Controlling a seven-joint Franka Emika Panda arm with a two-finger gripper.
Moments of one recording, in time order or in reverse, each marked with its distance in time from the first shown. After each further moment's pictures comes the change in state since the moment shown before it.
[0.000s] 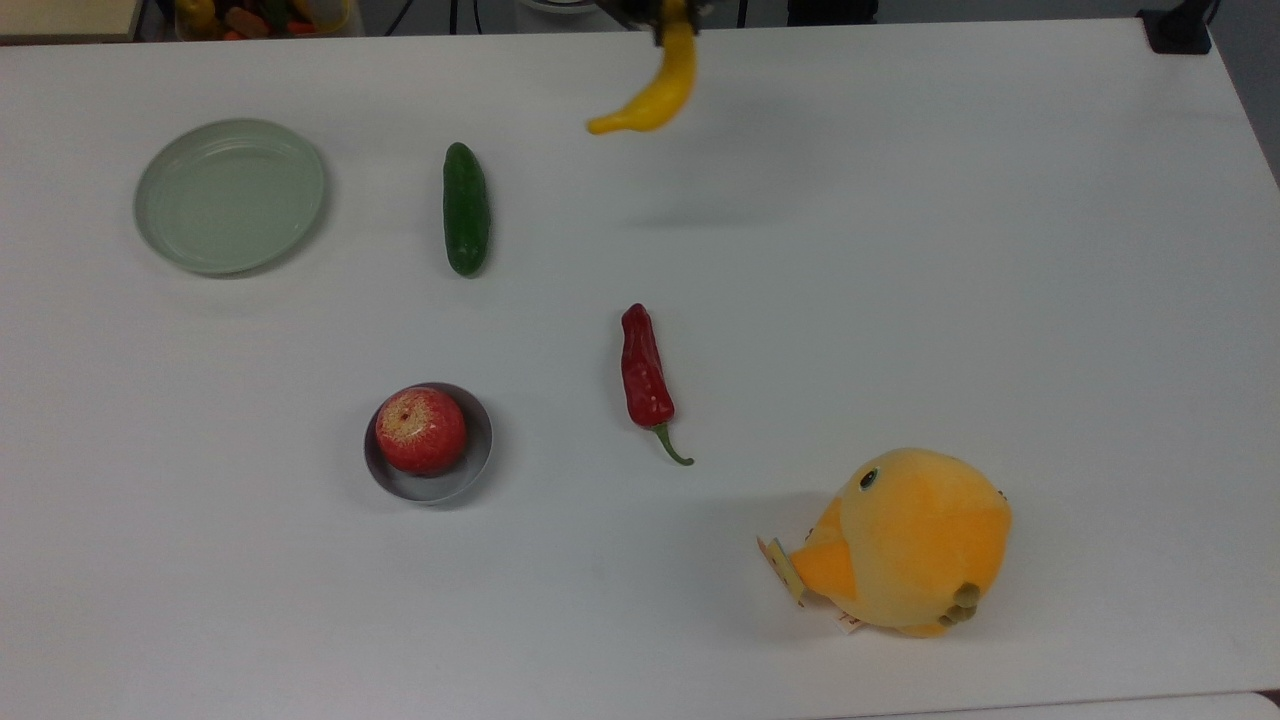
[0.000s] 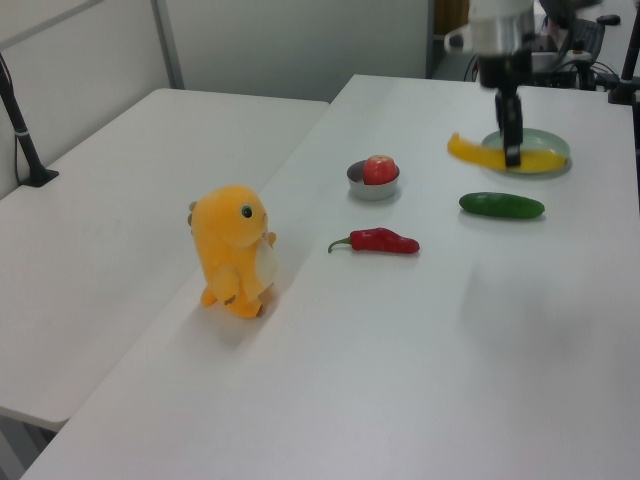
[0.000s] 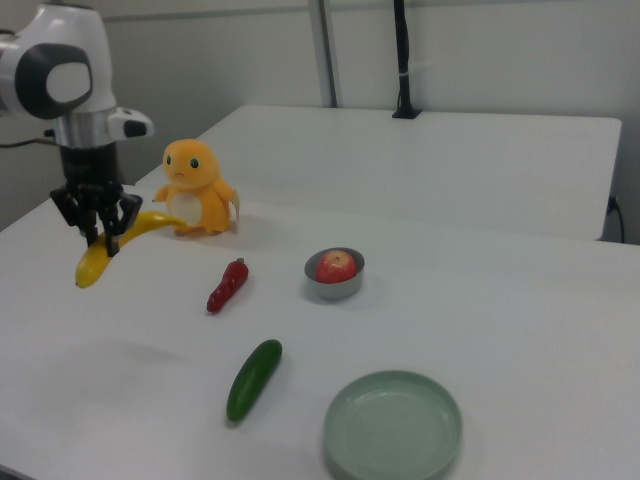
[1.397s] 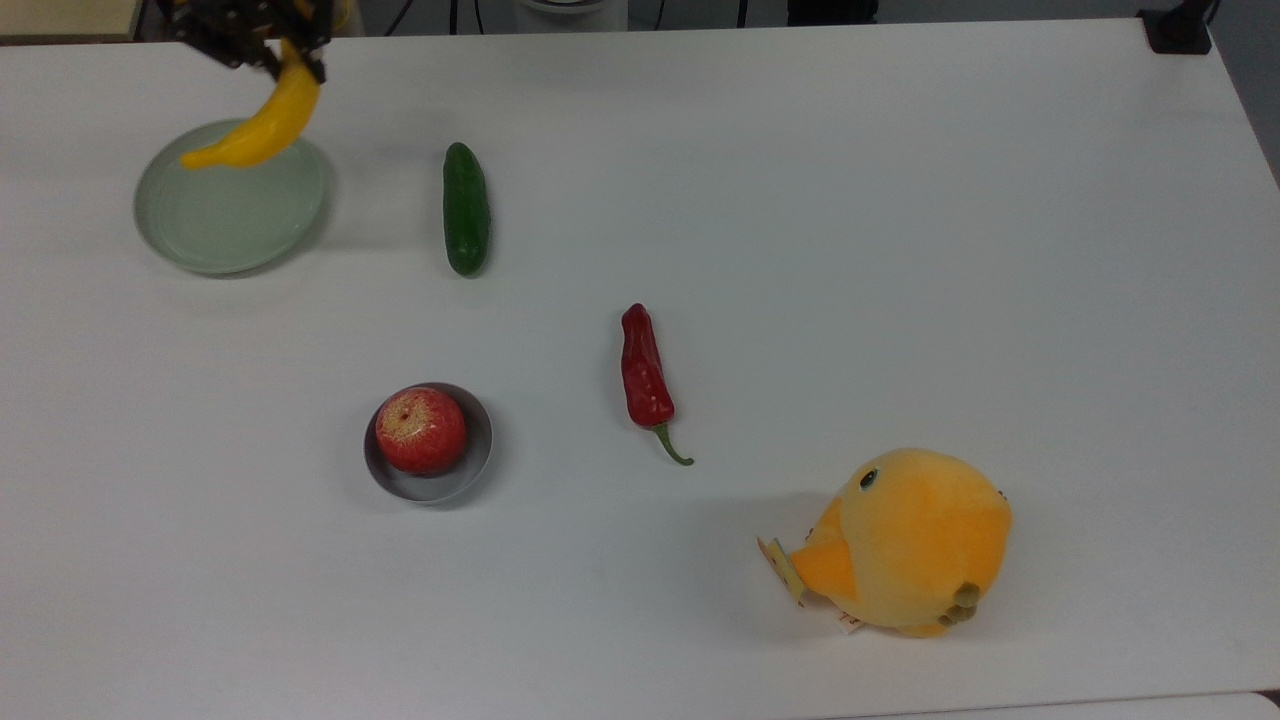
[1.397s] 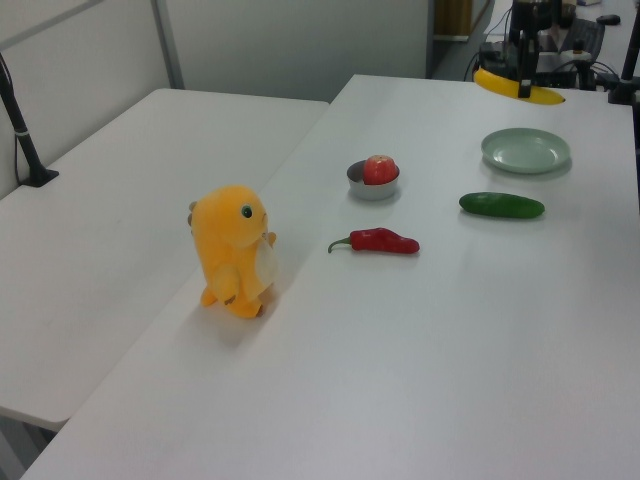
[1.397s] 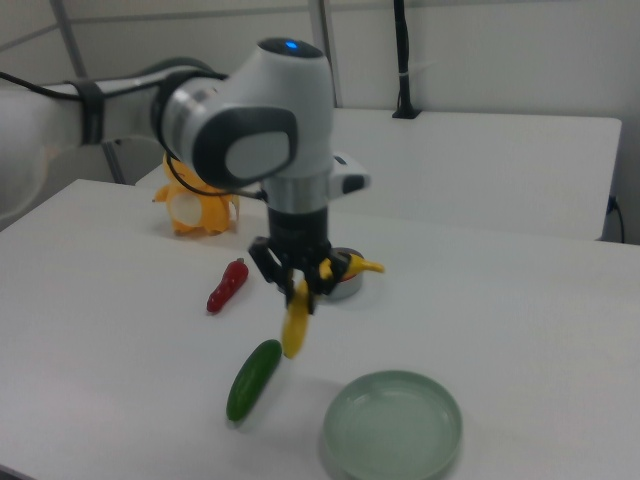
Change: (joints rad) arm -0.236 0.116 -0.361 0.021 0.001 0.173 -0.544
